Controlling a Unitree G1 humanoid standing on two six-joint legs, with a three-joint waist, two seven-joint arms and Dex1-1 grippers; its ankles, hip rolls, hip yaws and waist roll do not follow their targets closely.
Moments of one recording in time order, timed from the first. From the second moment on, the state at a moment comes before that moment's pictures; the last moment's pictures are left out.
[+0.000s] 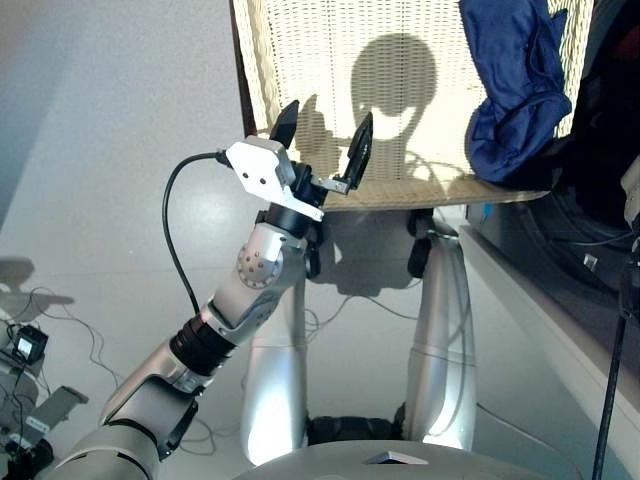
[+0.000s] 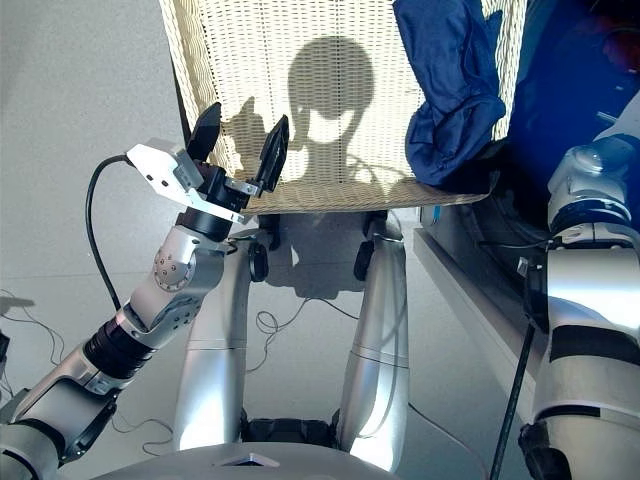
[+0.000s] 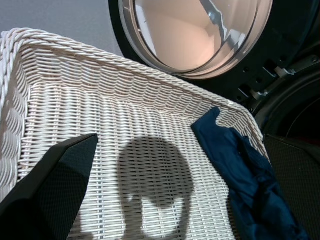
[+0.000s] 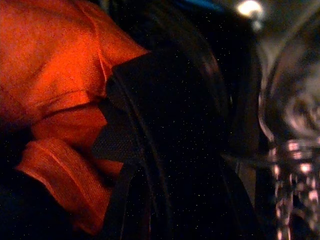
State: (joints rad) left arm -0.50 0.45 -0.58 -0.17 -0.63 -0.36 0.26; right arm -1.24 -0.84 0.14 1.47 0.54 -0.15 -0.58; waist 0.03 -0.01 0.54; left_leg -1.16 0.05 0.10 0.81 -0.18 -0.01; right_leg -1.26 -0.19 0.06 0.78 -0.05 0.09
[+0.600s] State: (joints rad) left arm -0.52 0.44 -0.58 -0.17 -0.63 -0.35 0.30; right arm -1.23 -0.85 0.12 1.27 0.56 -0.19 -0.71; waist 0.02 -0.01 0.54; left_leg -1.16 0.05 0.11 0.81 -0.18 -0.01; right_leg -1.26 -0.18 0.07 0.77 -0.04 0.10
